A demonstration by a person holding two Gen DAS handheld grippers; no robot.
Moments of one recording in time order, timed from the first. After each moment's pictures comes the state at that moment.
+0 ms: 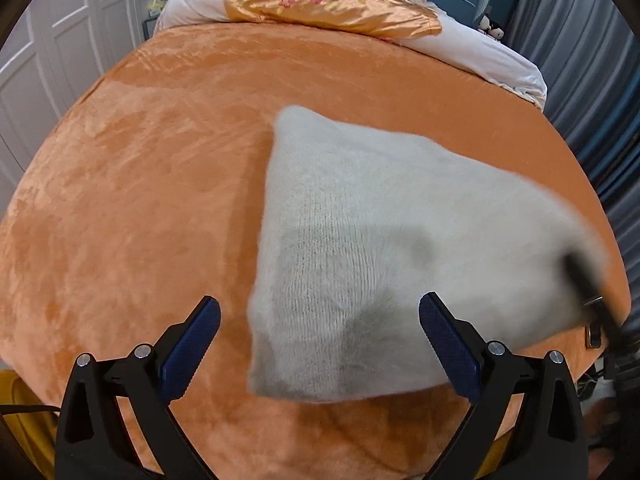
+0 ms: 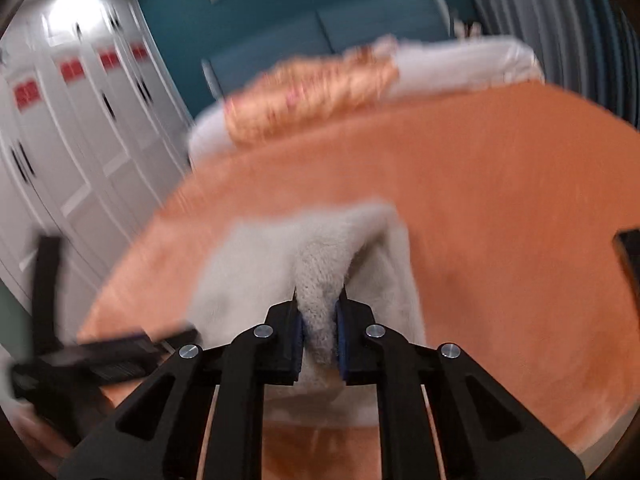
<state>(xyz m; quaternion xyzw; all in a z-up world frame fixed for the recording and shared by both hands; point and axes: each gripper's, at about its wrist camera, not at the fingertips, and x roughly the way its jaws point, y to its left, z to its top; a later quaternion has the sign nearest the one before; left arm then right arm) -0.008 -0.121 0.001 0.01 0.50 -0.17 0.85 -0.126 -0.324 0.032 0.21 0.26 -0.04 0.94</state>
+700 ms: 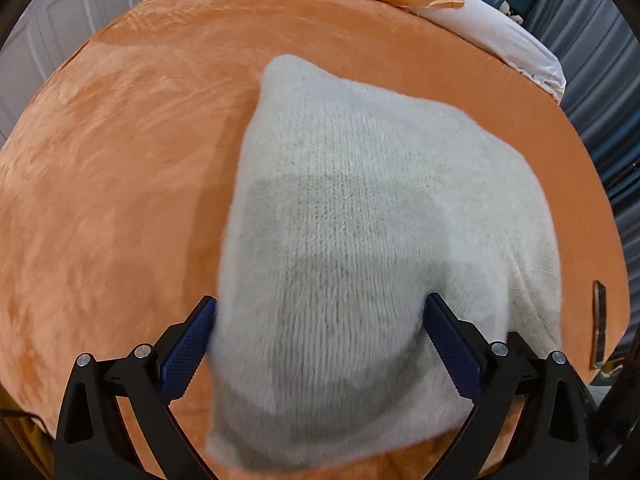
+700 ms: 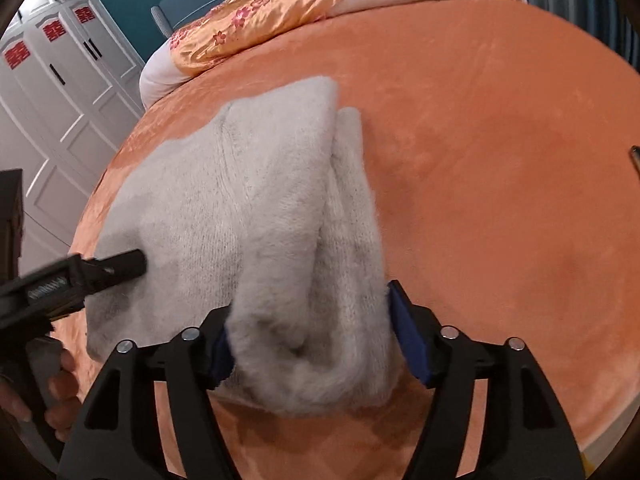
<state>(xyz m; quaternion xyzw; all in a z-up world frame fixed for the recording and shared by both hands) 0.039 -0.148 -0.052 0.00 0.56 -0.16 0.82 -0.090 -0.348 -0.071 0.25 0.42 -0.07 0.87</state>
